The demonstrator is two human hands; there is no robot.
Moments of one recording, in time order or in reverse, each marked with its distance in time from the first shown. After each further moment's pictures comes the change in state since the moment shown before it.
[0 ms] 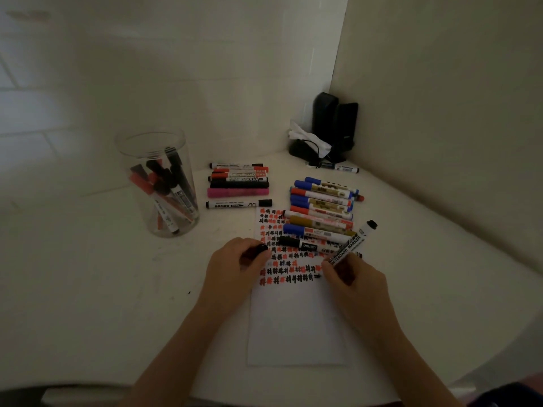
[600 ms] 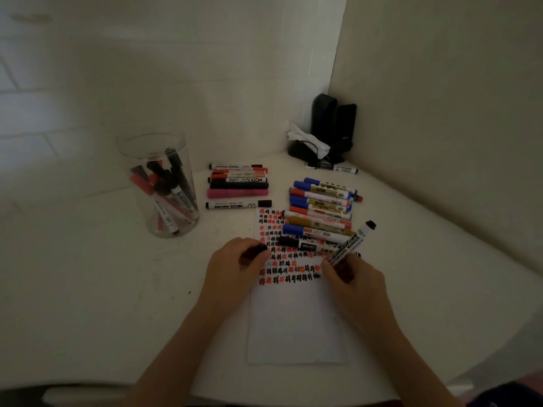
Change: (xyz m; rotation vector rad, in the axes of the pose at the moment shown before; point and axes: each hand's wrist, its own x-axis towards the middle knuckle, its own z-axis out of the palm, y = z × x) left_hand 0.000 0.002 -0.001 -0.003 0.003 0.009; right_hand 0.001 -0.002 0.001 0.018 -0.007 0.033
